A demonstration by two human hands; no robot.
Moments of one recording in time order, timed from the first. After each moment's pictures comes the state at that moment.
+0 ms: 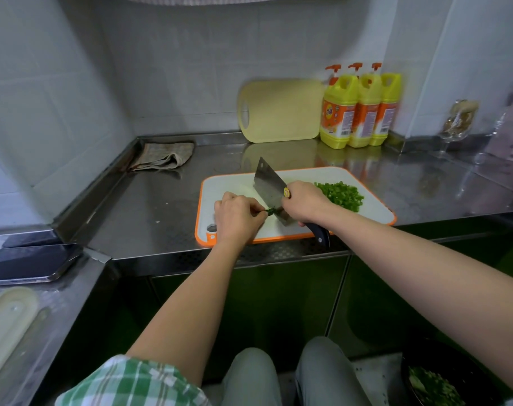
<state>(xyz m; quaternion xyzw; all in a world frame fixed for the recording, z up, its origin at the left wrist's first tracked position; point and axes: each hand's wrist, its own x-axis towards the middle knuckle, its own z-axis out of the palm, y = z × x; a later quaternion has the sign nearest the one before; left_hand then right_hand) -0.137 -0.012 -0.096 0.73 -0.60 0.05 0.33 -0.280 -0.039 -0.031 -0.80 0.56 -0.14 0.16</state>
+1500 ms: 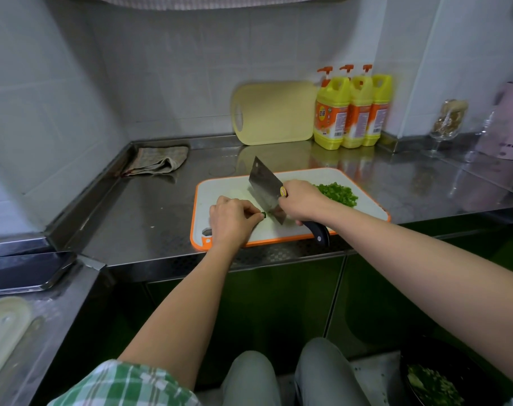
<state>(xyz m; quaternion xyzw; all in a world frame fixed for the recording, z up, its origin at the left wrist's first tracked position) -0.134 -0.014 -0.096 0.73 -0.60 0.03 0.34 -0.286 -0.037 -0.020 -0.81 0.55 -0.12 0.17</state>
